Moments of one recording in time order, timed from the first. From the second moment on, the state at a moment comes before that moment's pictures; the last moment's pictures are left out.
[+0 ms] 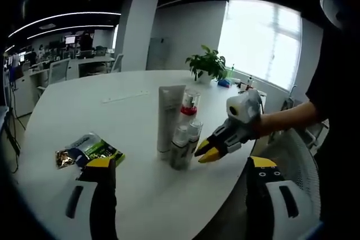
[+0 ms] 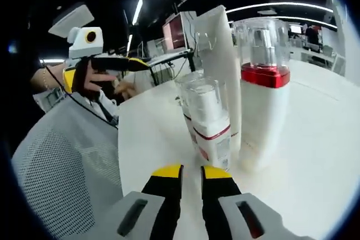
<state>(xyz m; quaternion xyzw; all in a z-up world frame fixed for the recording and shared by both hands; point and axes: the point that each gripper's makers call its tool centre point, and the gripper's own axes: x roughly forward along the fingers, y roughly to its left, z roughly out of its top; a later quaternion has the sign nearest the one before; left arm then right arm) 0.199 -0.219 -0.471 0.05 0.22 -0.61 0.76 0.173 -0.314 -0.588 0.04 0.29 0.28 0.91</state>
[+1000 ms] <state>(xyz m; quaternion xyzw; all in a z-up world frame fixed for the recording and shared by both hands) 0.200 -0.203 -0.467 0.08 0.24 -0.61 0.76 0.155 -0.315 -0.551 0.00 0.29 0.27 0.92</state>
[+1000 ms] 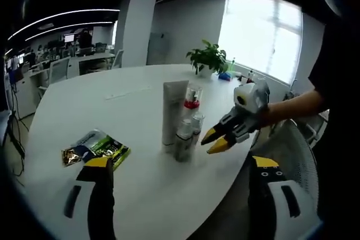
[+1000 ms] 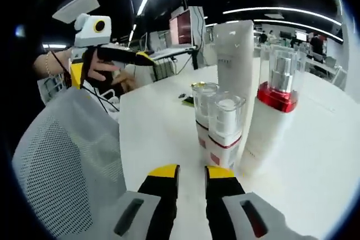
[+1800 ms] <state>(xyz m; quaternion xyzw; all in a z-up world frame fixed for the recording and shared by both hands) 0.201 -0.158 -0.458 0.01 0.27 -0.56 0.78 0.104 -0.330 -0.493 0.03 0.25 0.17 0.95</state>
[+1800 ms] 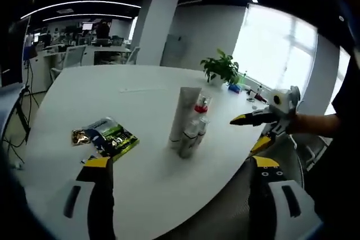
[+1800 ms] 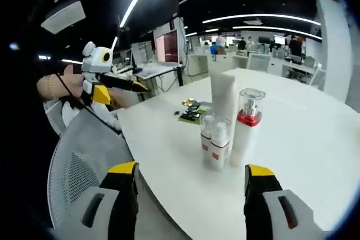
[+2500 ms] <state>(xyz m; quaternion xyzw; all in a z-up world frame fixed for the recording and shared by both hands) 0.195 -0.146 -0.465 0.00 0.29 -0.55 0.78 0.089 -0.340 -0.494 0.06 0.24 0.12 0.96</state>
